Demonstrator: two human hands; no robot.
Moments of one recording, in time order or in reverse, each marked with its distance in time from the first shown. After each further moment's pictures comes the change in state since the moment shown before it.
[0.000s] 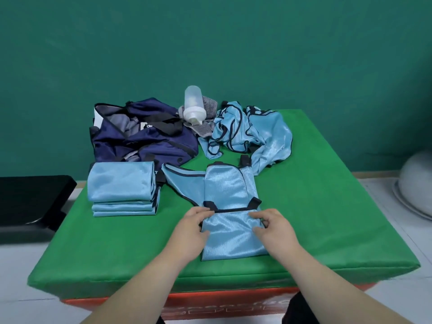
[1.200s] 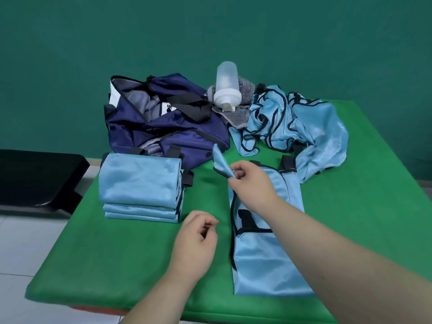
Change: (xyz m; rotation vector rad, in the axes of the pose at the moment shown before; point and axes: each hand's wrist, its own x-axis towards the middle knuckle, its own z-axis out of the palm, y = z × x) left_hand 0.029 -0.064 -0.014 -0.211 0.404 0.043; right_hand 0.144 -0.114 0.096 0.012 -0.075 -0.139
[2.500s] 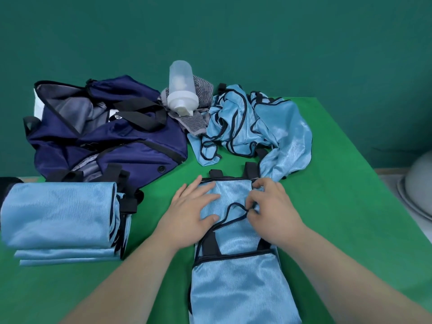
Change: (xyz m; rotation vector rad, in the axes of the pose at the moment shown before) left_hand 0.118 0.010 0.070 0.516 -0.474 0.414; right_hand -0.017 0.096 -0.090 -0.557 -0.019 -0.048
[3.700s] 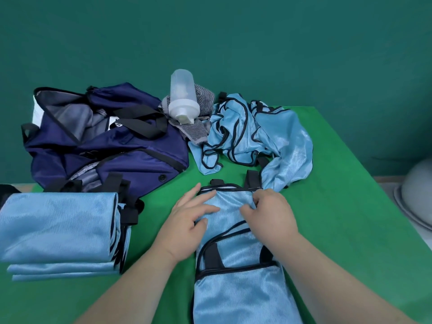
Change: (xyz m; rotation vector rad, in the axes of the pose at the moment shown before) left_hand -0.006 -0.005 -0.003 -0.330 0.093 -0.041; right_hand 0.017 -0.027 0.003 0.088 0.132 0.263
